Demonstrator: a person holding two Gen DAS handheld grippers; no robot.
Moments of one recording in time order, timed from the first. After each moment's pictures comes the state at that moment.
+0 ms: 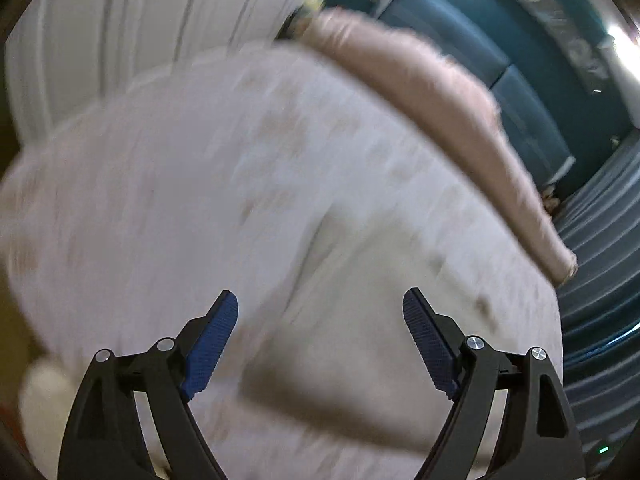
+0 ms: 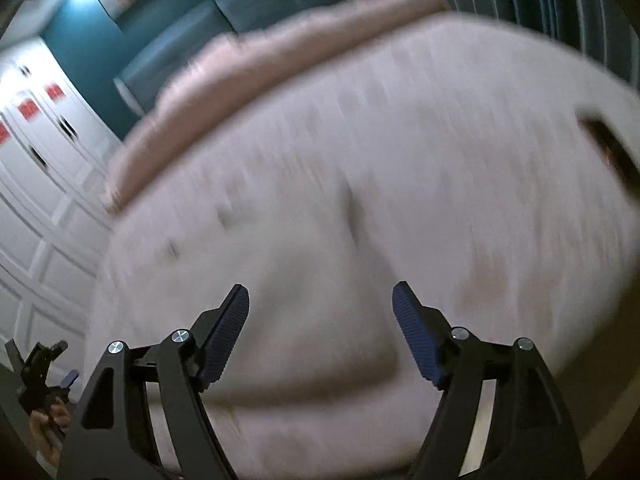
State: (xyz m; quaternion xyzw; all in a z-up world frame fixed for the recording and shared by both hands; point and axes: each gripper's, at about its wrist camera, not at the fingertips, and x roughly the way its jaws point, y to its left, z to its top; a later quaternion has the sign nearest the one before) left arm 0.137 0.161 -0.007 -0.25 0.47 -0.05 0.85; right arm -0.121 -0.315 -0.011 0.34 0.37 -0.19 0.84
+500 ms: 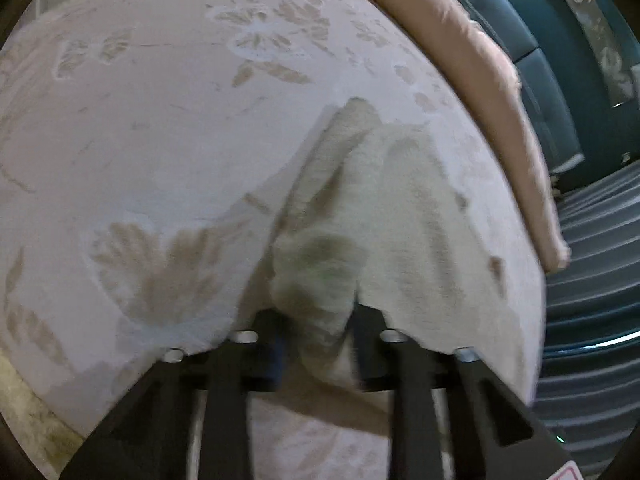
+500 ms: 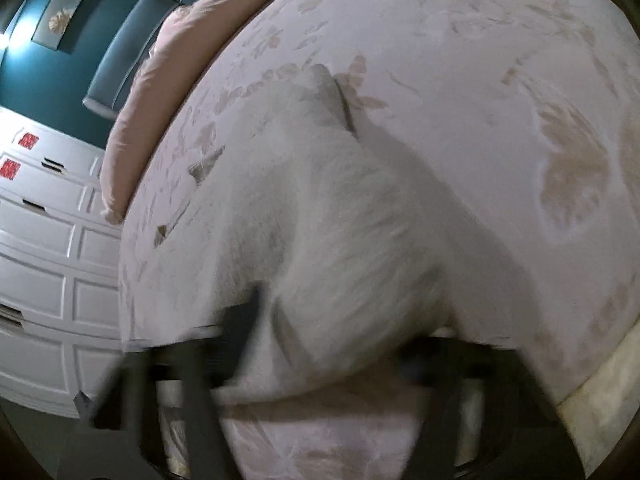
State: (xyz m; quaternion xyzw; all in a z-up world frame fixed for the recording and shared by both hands) left arm 0.146 0.139 -0.064 -0.31 0.53 -0.08 0.79; right arm -0.064 -0.316 -0.068 0.46 0.41 -0.15 0.77
